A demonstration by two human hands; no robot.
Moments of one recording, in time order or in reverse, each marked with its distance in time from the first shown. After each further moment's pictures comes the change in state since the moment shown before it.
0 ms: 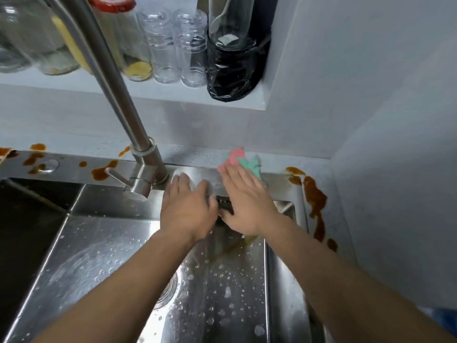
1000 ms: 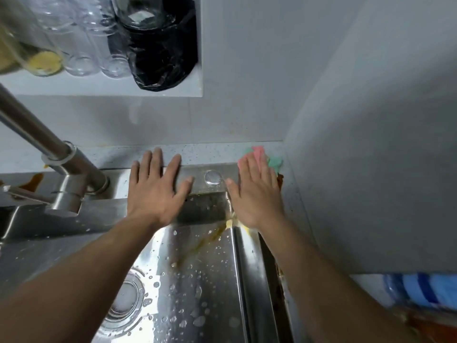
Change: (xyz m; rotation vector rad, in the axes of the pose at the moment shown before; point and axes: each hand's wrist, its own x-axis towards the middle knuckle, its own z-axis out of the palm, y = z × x) left_hand 0.049 0.017 0.030 0.147 0.100 0.181; right_hand -0.057 0.060 -0.002 0.153 0.032 0.527
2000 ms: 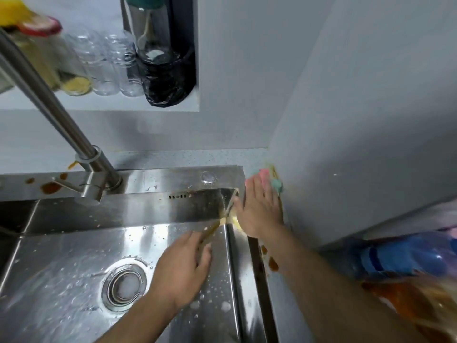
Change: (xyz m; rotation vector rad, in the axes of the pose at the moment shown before) left_hand -0.162 0.058 -0.022 -0.498 -0.134 0.084; right_hand -0.044 0.024 -0.001 -0.075 -0.047 0.109
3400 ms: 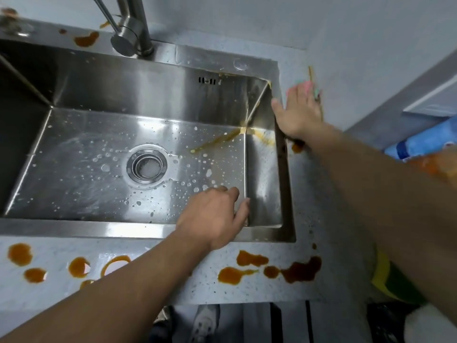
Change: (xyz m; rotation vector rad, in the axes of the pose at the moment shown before) left_hand -0.143 -0.001 0.078 0.201 -0.099 0.082; right_hand -0.047 0.023 0.010 -0.029 0.026 -0.019
